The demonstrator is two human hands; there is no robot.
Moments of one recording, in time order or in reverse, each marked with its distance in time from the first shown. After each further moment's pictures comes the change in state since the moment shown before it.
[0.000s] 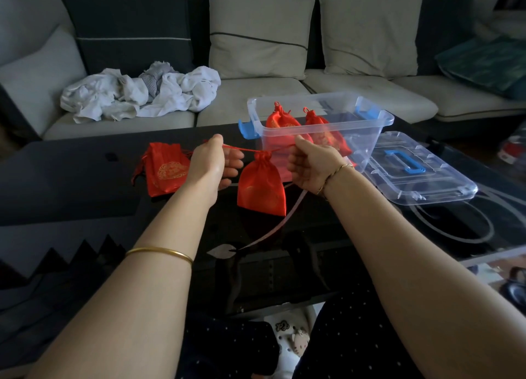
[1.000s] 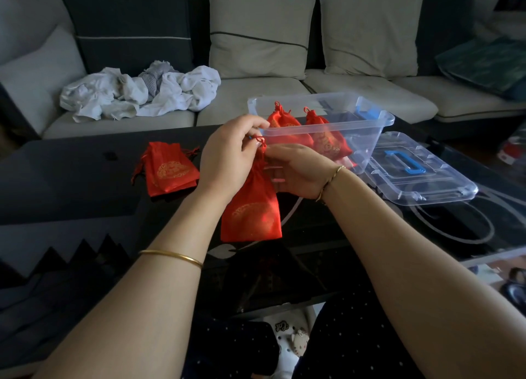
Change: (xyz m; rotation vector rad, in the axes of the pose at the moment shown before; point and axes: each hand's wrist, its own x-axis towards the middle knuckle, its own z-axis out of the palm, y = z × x) left_hand -0.011 -0.003 0.009 0.390 0.050 0.998; right_hand -0.011 0.004 0.016 -0.174 -0.479 -0.071
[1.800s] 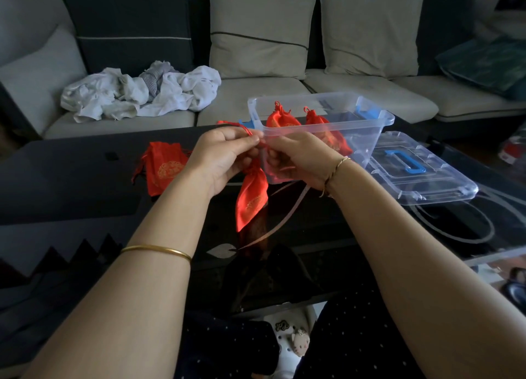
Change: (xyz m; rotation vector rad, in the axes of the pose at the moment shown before) left_hand 0.010 0.008 -0.013 -0.745 -0.181 -0.707; right_hand -0.006 -0.014 0.004 -0.258 0.161 -0.120
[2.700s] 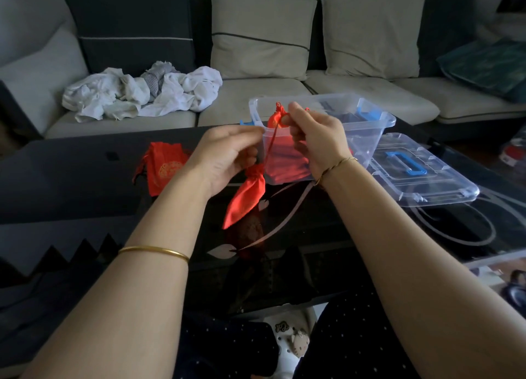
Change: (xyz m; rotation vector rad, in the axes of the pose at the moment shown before) left_hand -0.003 0.006 0.001 -0.045 -0.037 0.005; right_hand 0.016 0.000 -0.011 0.219 0.404 -0.260
